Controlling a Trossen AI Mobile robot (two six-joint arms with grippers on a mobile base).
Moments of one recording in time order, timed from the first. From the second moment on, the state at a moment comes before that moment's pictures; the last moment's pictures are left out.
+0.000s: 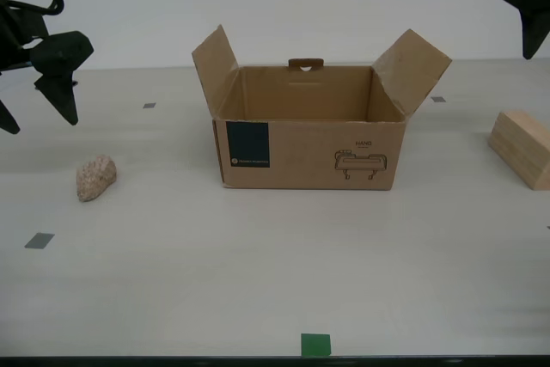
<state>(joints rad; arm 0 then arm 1) -0.01 1.60 1.20 -0.98 0.08 -0.02 0.00 1.48 0.87 -0.81 0.10 -0.05</state>
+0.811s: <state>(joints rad) -0.03 1.76 1.20 -0.88 0.05 -0.05 -0.03 1.53 0.87 -0.73 0.09 0.03</state>
